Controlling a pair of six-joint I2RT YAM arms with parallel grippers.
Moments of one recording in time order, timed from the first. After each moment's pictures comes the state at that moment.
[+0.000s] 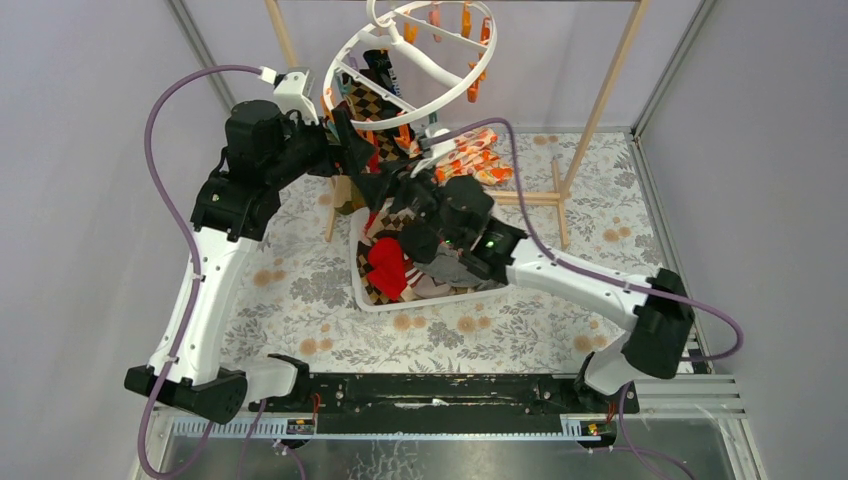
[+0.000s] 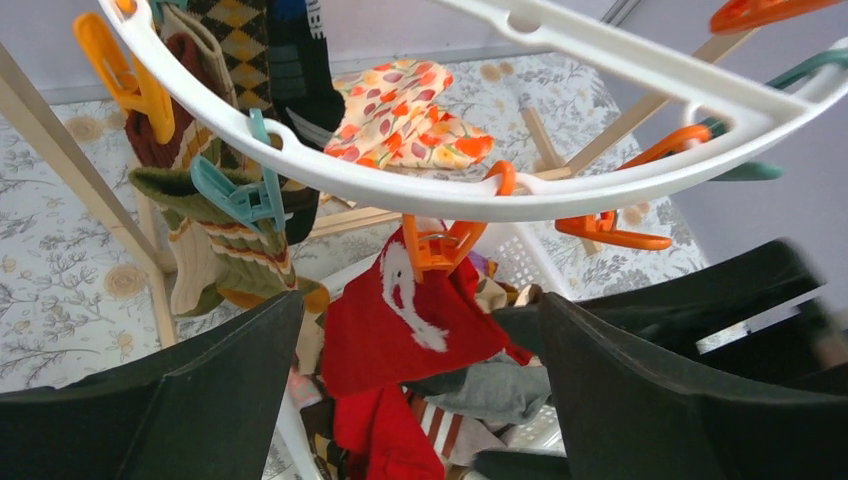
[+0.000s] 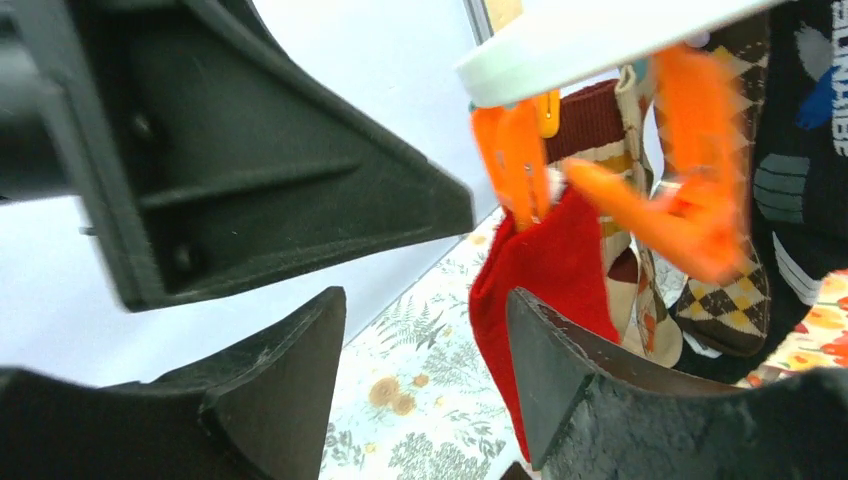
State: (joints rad) left arm -0.27 1.25 1.67 -0.70 0.22 -0.28; right arm 1.03 1.58 1.35 0.41 0.25 0.31
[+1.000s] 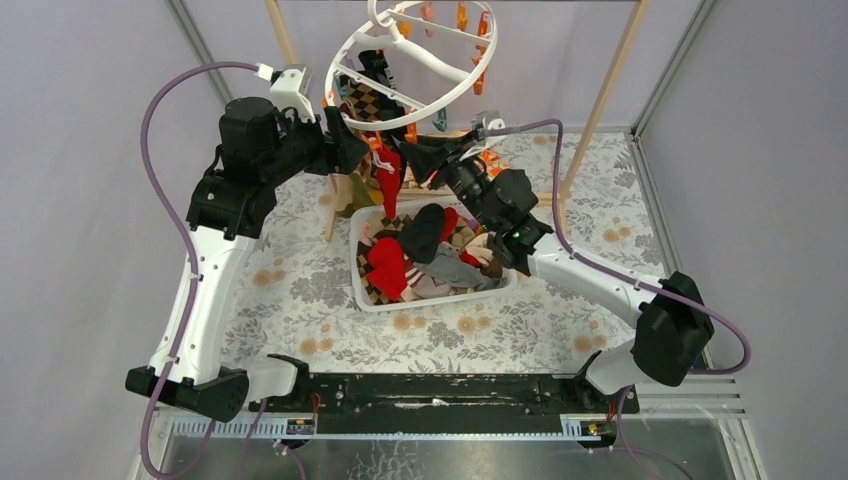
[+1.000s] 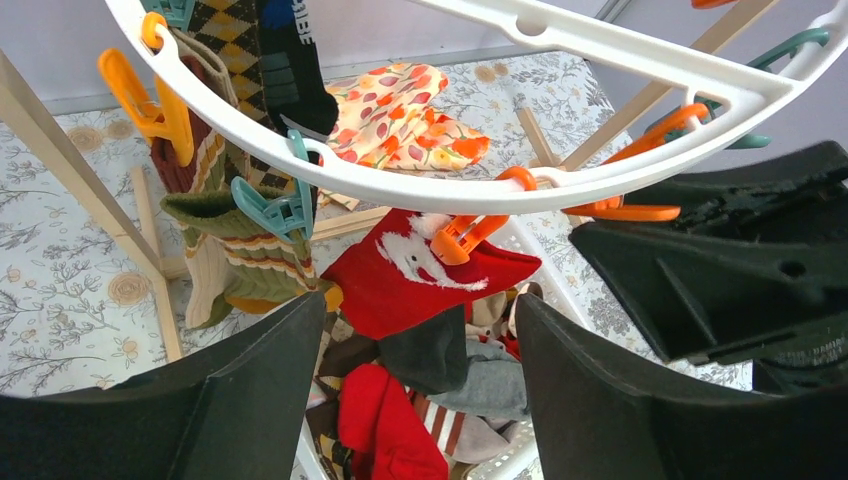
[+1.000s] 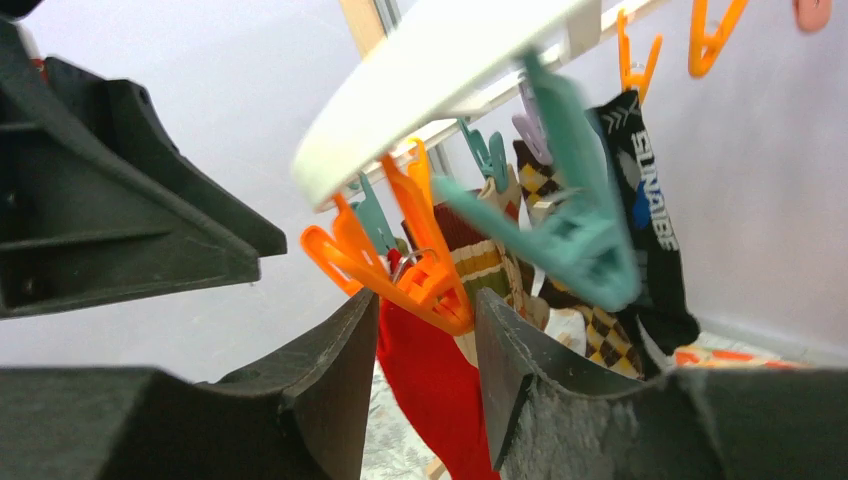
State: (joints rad) left arm -0.24 1.26 1.69 -0.71 0.27 -0.25; right arm 0.78 1.48 1.13 0.68 0.03 0.36
